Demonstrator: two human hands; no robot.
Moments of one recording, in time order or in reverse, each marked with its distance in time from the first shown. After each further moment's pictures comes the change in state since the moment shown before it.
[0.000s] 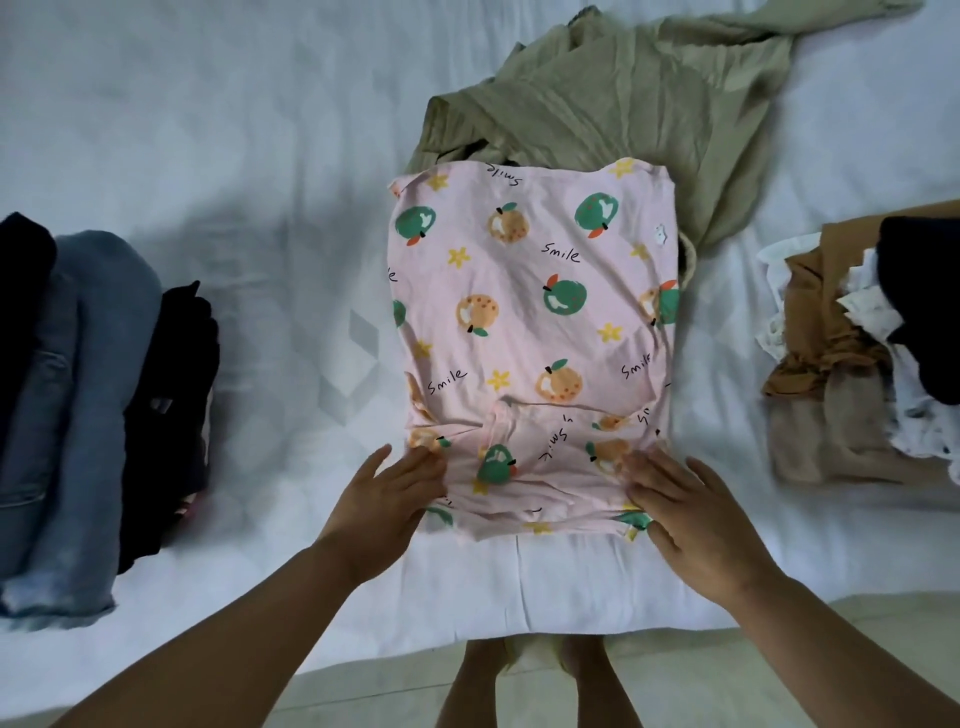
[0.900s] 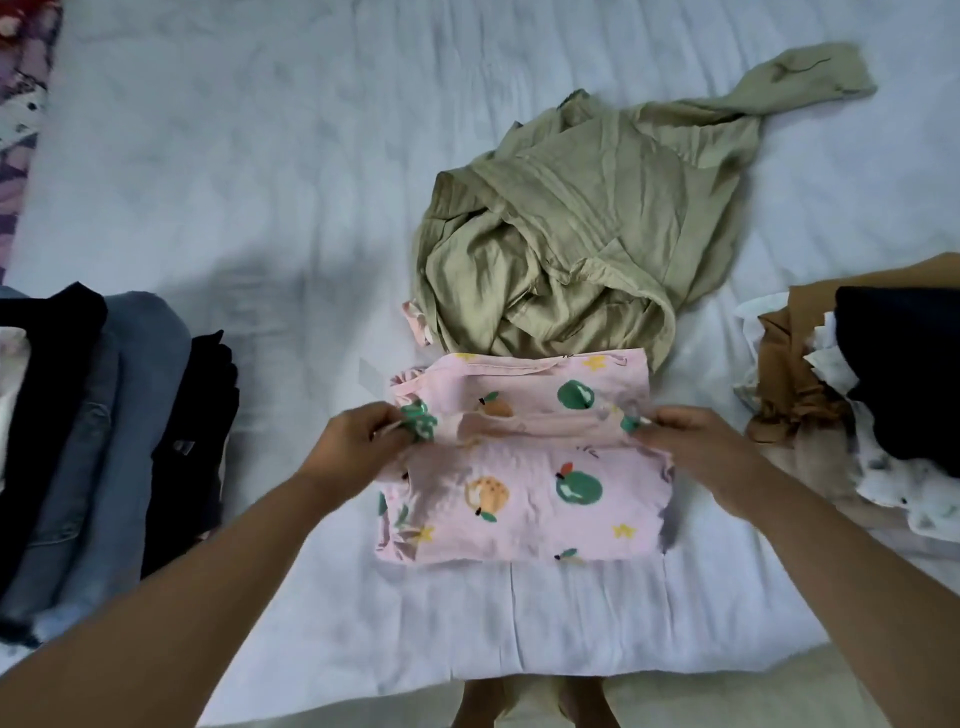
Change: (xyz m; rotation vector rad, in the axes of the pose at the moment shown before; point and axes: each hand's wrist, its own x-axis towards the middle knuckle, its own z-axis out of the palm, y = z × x) left_hand 0.074 -0.025 -0.100 -0.742 0.030 -0.742; right_hand 0.086 0.024 -0.102 1.333 -0.032 0.750
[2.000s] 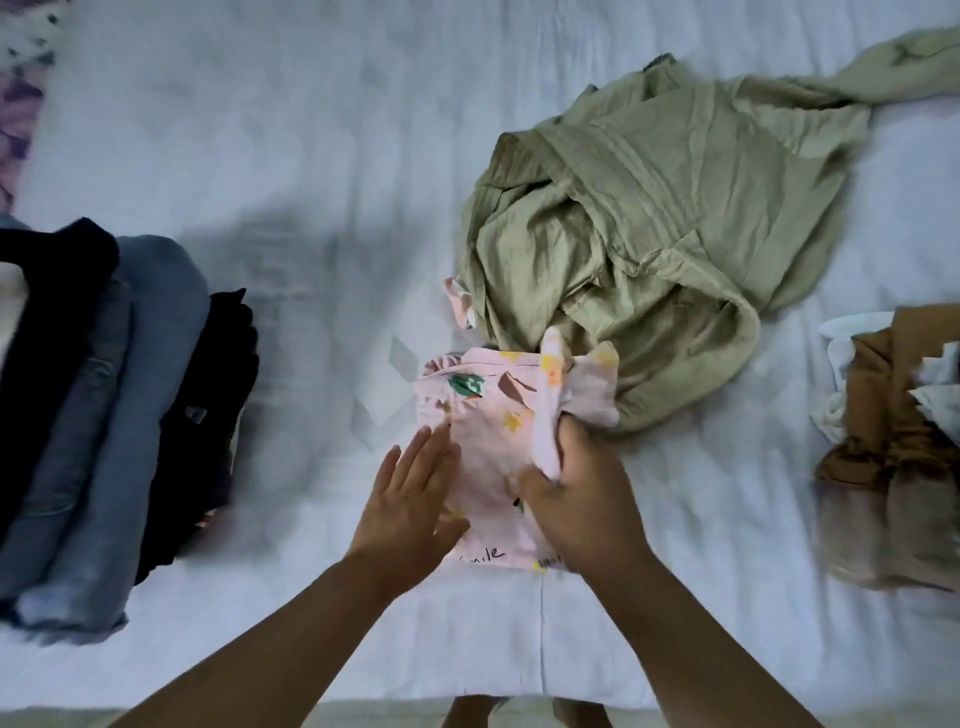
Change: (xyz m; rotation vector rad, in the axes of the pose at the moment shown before) left_hand -0.031 -0.064 0.061 0.662 0.006 0.341; right_hand -0.024 -0.026 0.154 -0.554 0.140 -0.275
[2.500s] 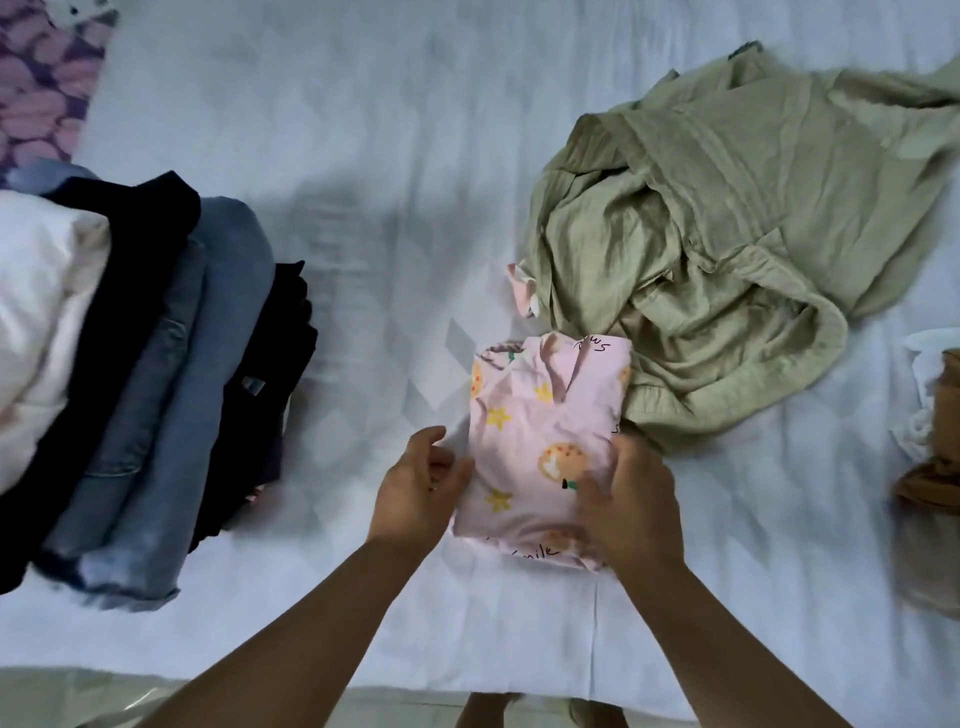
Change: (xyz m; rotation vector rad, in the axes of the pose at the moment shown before) left_hand -0.008 -0.021 -0.011 -0.808 0.173 -0.647; right_hand 0.013 0.043 0.058 -0.194 0.096 0.154
